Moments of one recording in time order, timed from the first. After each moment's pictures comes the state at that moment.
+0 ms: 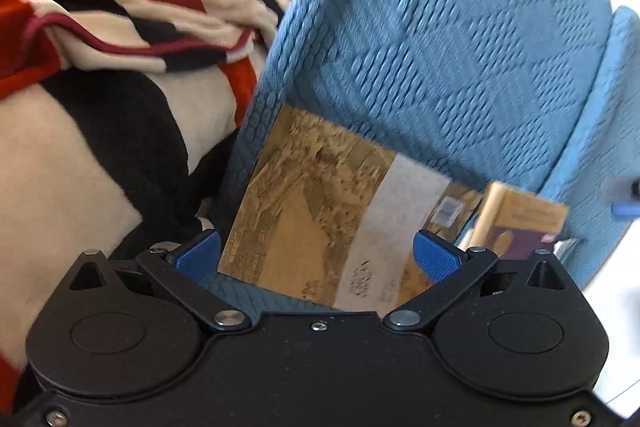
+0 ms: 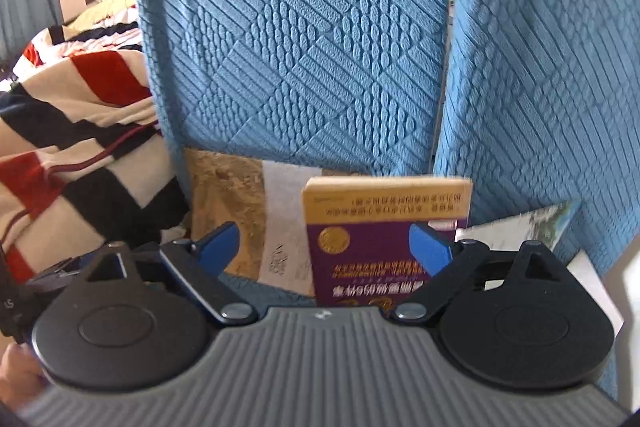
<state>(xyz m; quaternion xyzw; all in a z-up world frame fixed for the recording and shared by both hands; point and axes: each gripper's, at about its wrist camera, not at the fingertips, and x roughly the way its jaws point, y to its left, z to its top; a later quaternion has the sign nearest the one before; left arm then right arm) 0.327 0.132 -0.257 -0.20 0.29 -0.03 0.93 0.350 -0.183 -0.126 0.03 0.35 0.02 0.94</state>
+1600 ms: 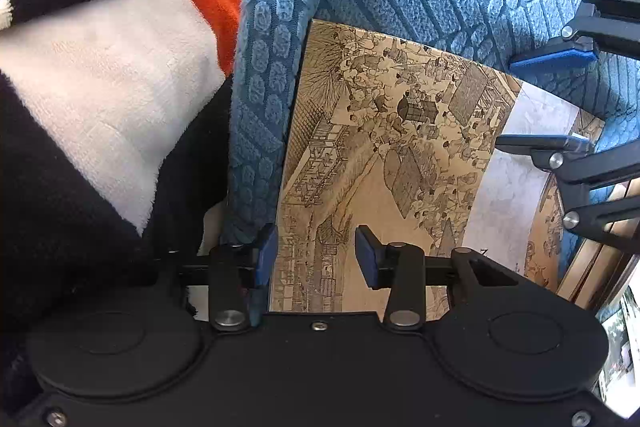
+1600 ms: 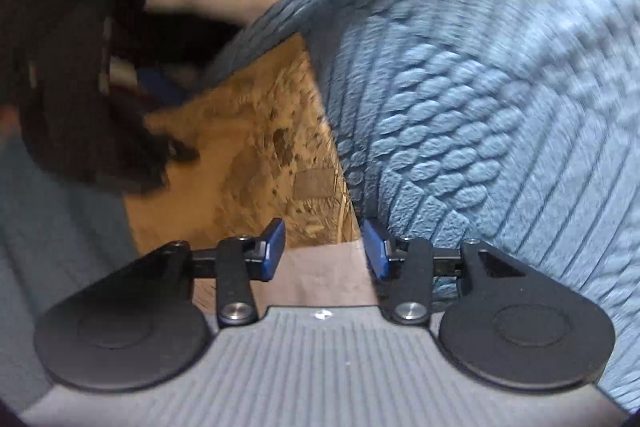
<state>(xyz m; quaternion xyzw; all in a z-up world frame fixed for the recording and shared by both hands) 0.461 0.139 -0.330 -0.09 0.40 -0.05 0.91 0.492 -0.017 -0.266 -0.55 0.33 0.16 0.75</state>
